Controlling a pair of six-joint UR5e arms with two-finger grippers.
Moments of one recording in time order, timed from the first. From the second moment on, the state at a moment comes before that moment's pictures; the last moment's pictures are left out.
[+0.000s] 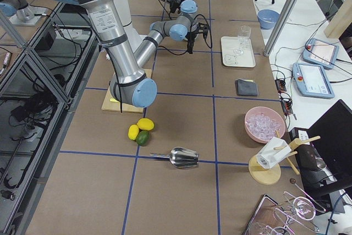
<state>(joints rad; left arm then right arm) -0.22 -1.83 -2.01 -1.86 -0.62 0.08 0.65 -1.09 1.90 -1.48 1.98 1.29</state>
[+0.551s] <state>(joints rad) -0.24 -1.62 -2.02 -2.19 -0.70 -0.26 0.65 -1.08 1.90 -1.48 1.98 1.30</state>
